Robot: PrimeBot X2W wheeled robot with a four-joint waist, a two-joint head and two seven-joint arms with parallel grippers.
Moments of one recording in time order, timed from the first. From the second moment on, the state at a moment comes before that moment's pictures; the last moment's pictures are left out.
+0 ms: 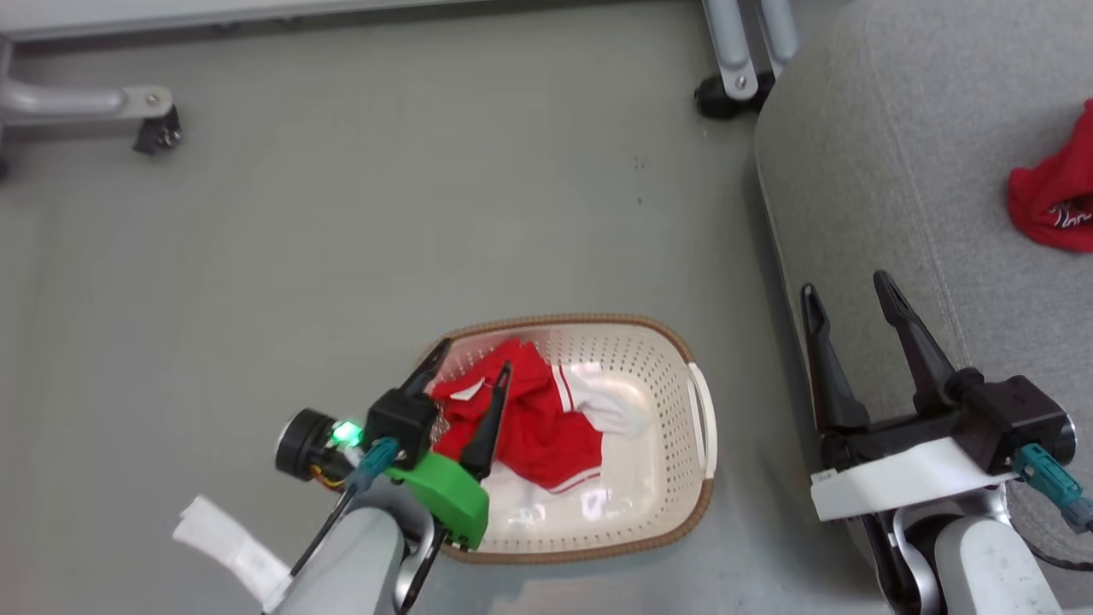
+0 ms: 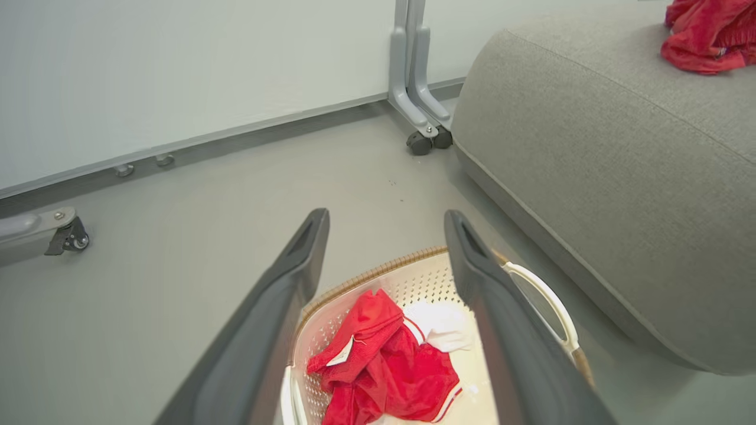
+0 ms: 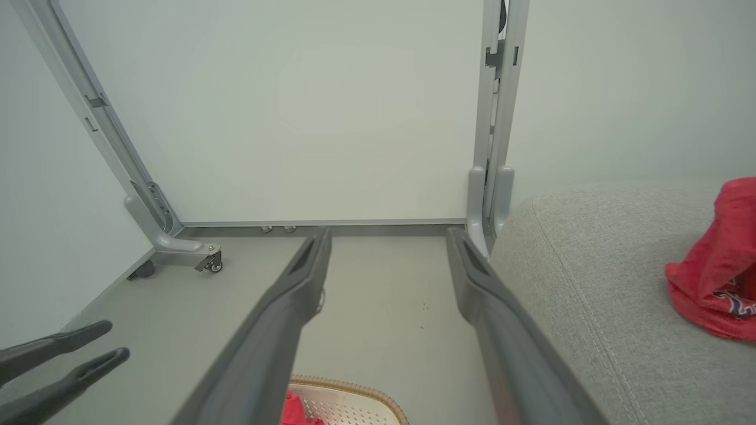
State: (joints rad) left arm -0.34 0.05 -0.42 0.54 -0.15 -0.13 -0.26; right arm -0.05 -0.05 0.06 -0.15 0.12 0.13 -0.12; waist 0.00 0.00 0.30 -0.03
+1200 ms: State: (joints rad) left arm -0.88 0.15 -0.62 1.23 -0.03 -0.07 -0.20; right arm -0.27 -0.05 0.20 -0.05 0.36 0.13 -0.26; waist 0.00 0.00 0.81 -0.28
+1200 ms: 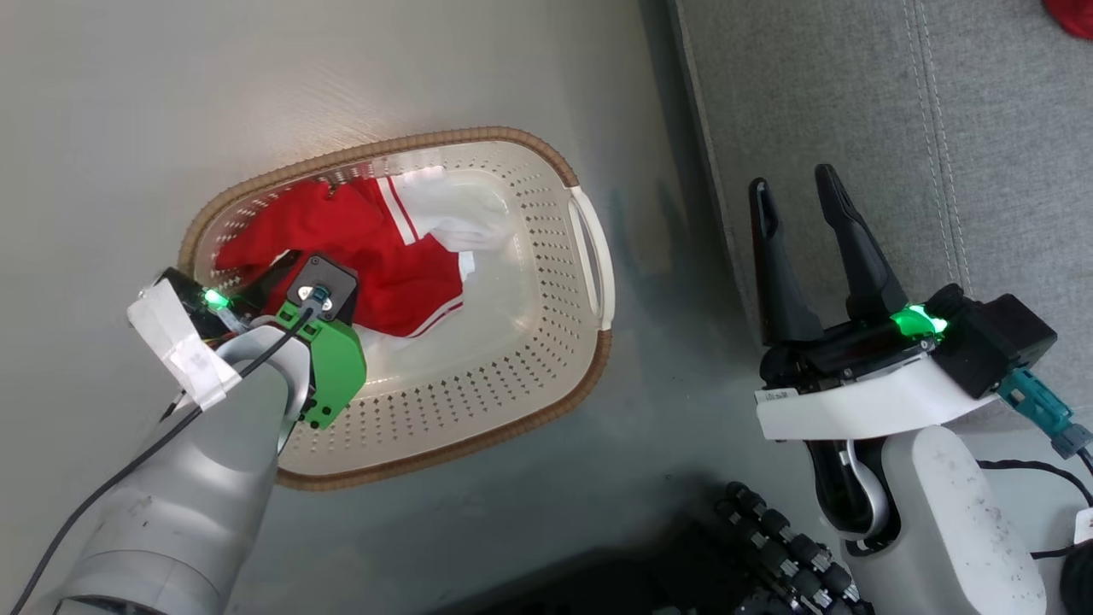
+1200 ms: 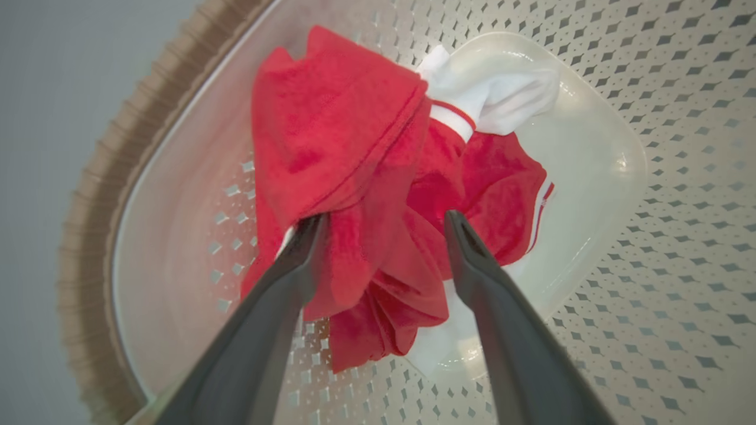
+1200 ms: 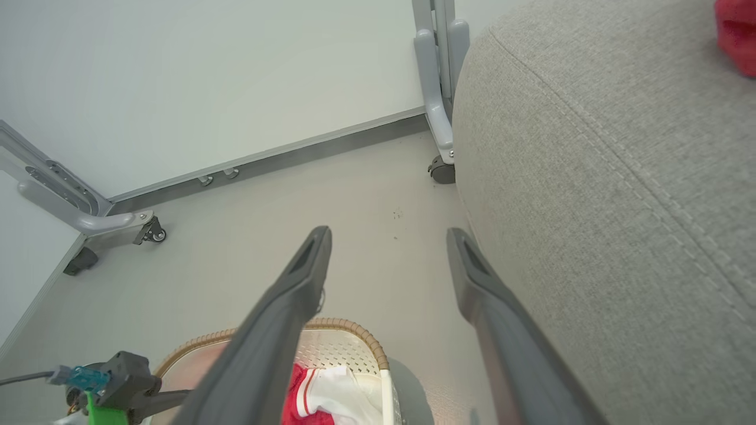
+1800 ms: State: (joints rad) left arm -0.93 0.23 -0.66 1.27 0.00 0.02 -0.06; right arm -0.29 -0.05 0.23 -0.06 0.42 0.13 -0.26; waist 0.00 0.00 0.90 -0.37
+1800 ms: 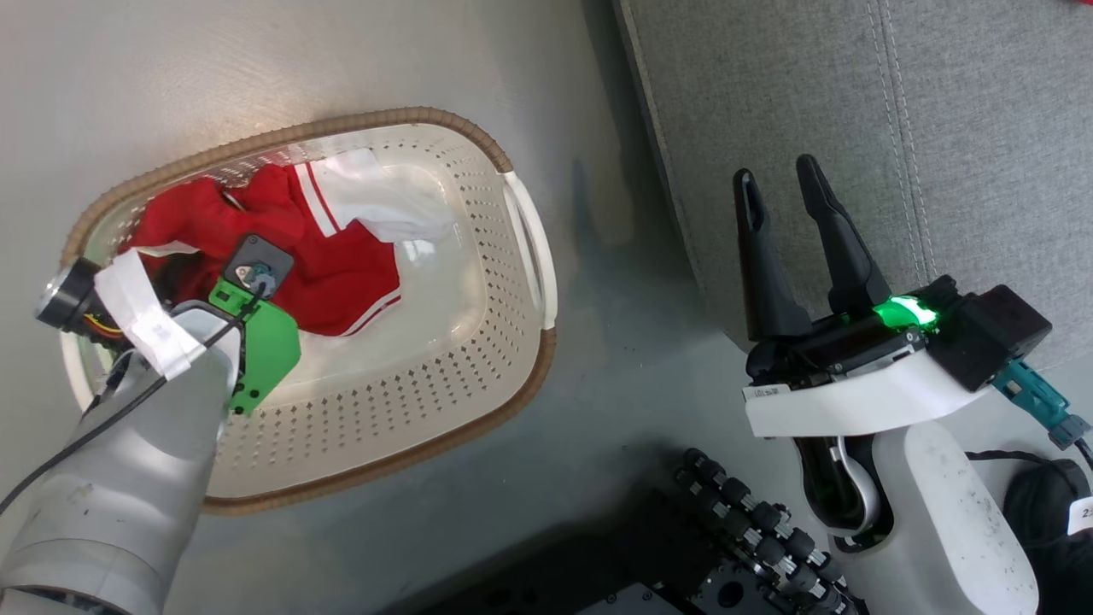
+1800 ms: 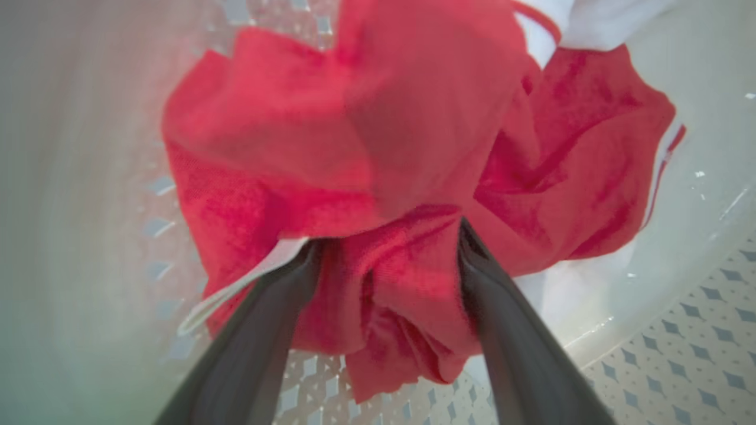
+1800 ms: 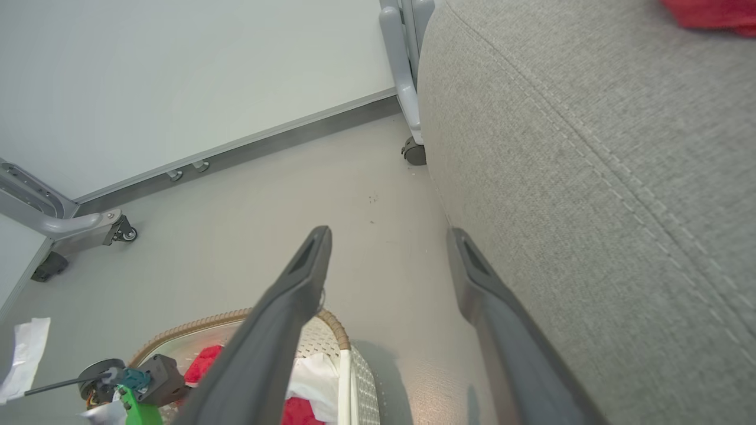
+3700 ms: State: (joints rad) left arm -0.51 0.18 -0.46 0.36 -0.33 -0.12 -0.26; right arm -0.18 -0.05 0.11 0.01 0.20 0.13 -0.22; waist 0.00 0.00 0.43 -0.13
